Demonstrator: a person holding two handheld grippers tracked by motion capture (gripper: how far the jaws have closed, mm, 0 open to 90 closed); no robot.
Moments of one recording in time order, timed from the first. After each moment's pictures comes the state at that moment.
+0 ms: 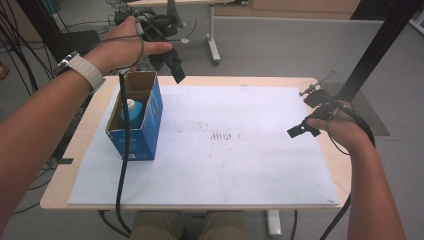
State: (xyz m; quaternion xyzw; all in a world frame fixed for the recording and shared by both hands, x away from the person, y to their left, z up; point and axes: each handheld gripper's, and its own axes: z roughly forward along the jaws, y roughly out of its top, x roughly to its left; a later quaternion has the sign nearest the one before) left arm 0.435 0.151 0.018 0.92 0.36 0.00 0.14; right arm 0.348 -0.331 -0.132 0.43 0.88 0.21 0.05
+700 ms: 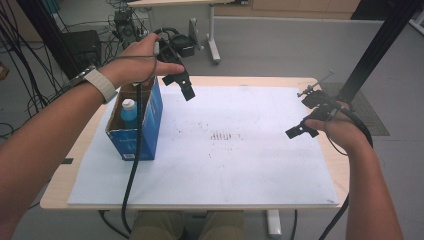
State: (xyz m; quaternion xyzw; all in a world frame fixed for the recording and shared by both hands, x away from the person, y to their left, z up) left arm 0.429 0.116 -0.012 0.96 0.25 0.00 0.11; right arm 0.350 -0.329 -0.135 0.43 0.88 0.21 0.05
